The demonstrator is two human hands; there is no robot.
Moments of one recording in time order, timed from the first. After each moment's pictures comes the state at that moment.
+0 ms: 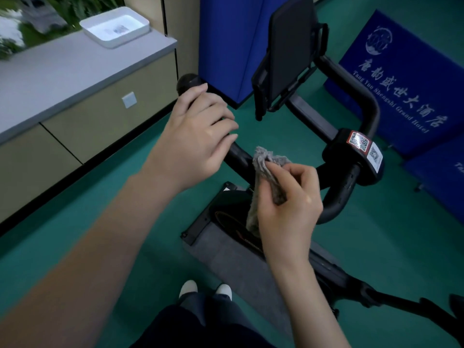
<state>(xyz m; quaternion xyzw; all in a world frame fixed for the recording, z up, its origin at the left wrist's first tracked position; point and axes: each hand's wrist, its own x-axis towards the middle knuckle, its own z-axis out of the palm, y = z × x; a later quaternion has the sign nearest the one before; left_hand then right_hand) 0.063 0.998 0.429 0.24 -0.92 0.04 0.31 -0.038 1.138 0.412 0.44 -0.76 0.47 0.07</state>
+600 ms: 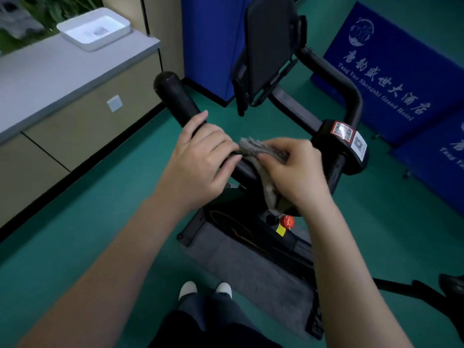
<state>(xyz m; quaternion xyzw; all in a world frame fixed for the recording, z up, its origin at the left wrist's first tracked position) 0.043 1.028 0.403 0.23 -0.91 -0.03 0.34 -0.099 1.116 0.446 0.45 -0.82 0.33 -0.15</state>
